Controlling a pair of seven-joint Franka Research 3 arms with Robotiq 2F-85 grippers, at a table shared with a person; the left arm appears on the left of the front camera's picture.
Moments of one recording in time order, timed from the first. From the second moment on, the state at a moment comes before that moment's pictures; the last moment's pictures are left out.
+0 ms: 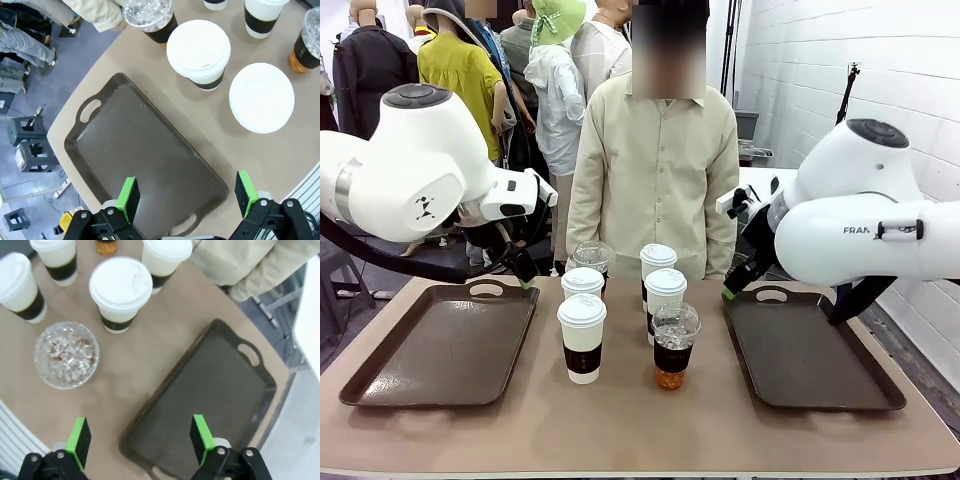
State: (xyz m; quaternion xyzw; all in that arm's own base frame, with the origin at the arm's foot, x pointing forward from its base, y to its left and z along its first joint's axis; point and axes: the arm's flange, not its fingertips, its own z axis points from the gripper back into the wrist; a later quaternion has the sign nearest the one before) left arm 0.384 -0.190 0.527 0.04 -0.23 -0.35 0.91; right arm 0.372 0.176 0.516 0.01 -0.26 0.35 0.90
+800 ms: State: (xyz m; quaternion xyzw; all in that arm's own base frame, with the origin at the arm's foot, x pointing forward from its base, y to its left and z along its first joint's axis) left arm 0.384 -0.151 0.557 -0.06 -0.25 -0.40 0.88; right arm 0.364 0.164 0.544 0.08 -0.31 0.39 0.86
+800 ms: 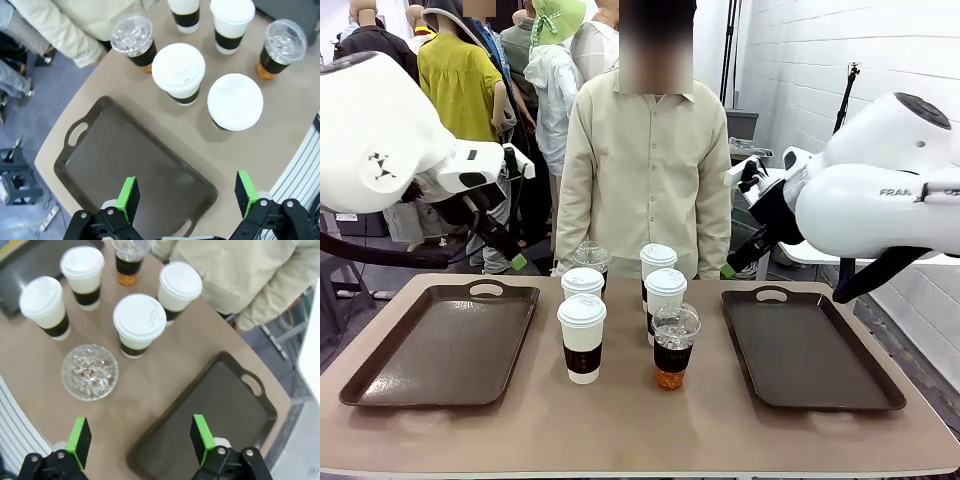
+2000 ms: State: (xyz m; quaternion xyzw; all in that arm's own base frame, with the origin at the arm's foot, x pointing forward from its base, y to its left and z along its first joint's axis) left arm 0.371 -0.130 0.539 -0.14 -0.28 -0.51 0.80; right arm 0.352 0.132 0.538 0.18 -0.35 0.44 0.81
